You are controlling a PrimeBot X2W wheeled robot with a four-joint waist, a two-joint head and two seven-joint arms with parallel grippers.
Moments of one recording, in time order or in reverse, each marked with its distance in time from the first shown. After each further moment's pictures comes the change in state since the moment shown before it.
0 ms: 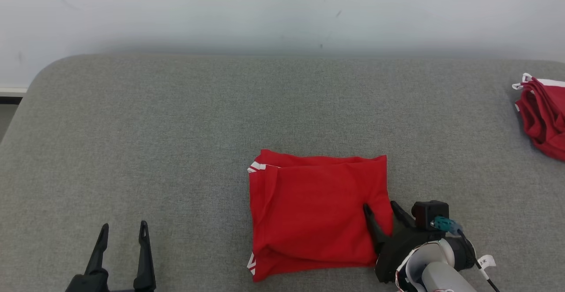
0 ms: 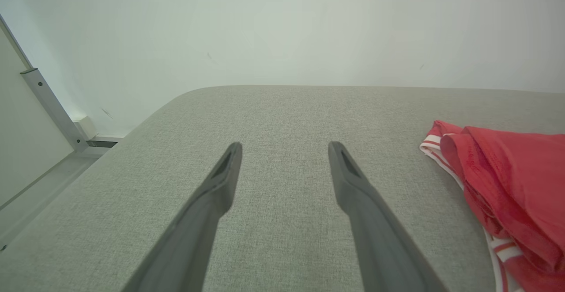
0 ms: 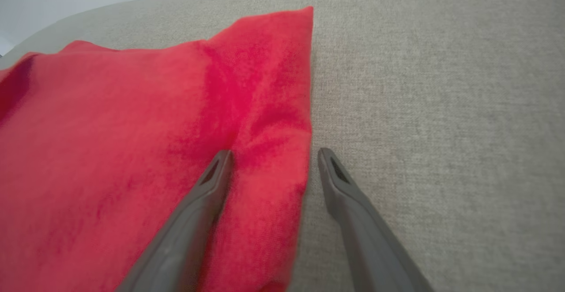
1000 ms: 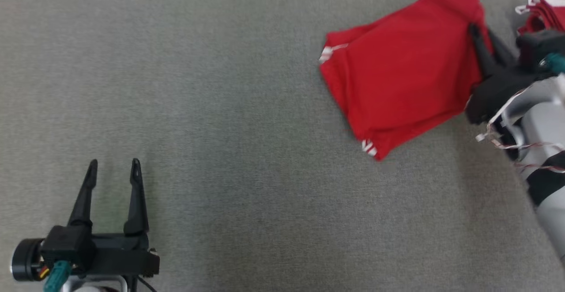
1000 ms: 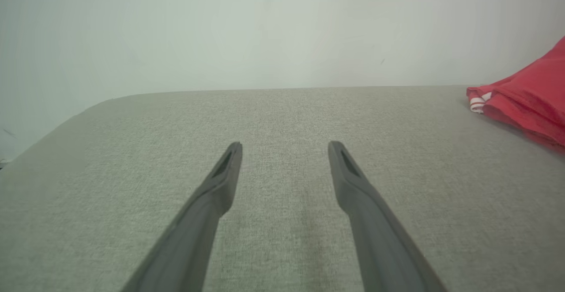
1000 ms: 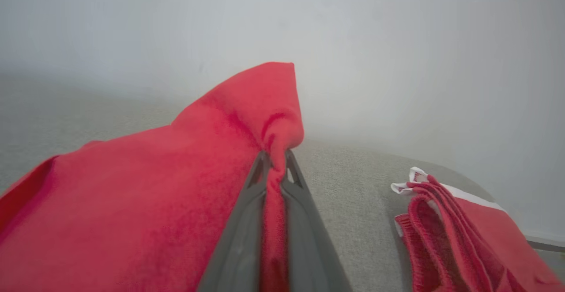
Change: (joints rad) left arm -0.154 0.016 -0.006 -0.066 -0.028 -0.040 0.000; right arm -0.478 -0.366 0.164 -0.069 0.045 0.000 -0.007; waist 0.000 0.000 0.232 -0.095
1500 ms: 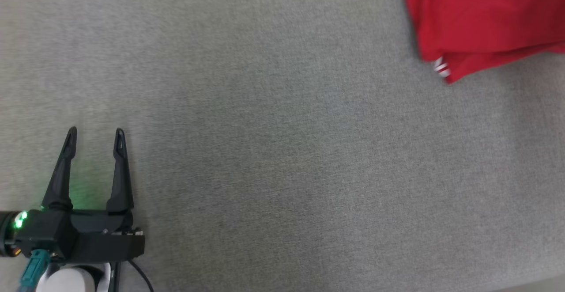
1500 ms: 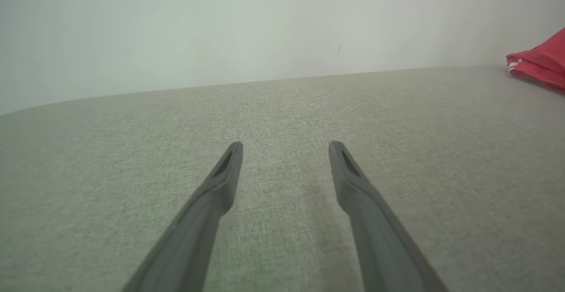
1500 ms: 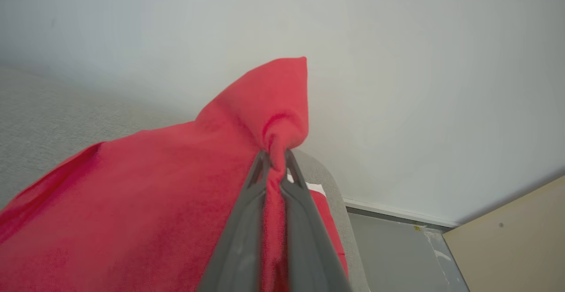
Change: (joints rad) left arm -0.057 0.064 -0.005 -0.097 0.009 -0.009 0.000; right arm -0.127 -0.294 0.028 -0.179 0.056 0.000 0.136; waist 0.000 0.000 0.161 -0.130
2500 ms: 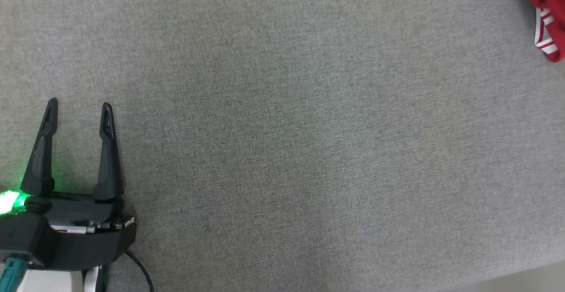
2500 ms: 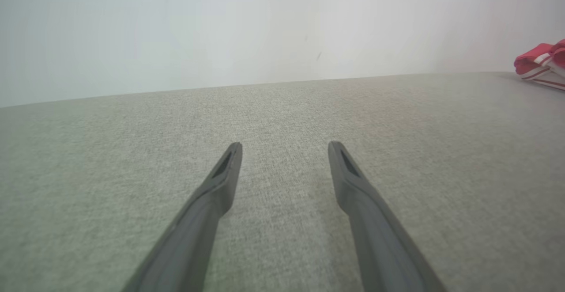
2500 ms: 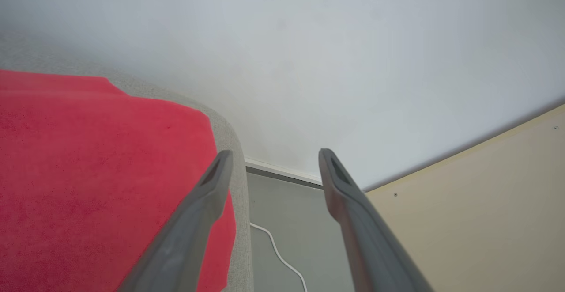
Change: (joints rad) left arm -0.037 0.024 -0.005 -0.100 0.002 -0.004 -0.006; right arm -0.112 -0.234 -0.033 0.046 -0.053 0.000 0.036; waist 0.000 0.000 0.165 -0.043
